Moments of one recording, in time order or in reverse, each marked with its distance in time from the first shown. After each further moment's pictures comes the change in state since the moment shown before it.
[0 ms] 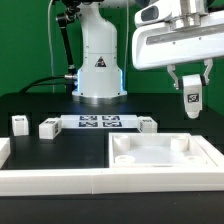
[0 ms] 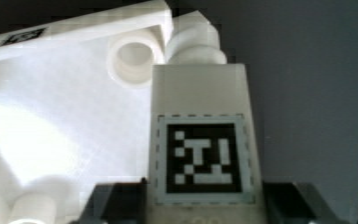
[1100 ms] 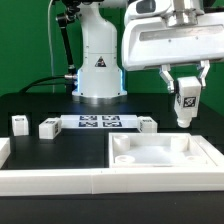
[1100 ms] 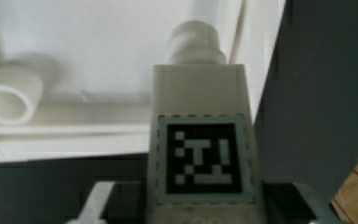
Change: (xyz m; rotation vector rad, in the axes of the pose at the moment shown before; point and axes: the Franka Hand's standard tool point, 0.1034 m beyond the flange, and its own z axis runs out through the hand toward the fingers) arm 0.064 0.013 0.009 0.001 0.170 -0.273
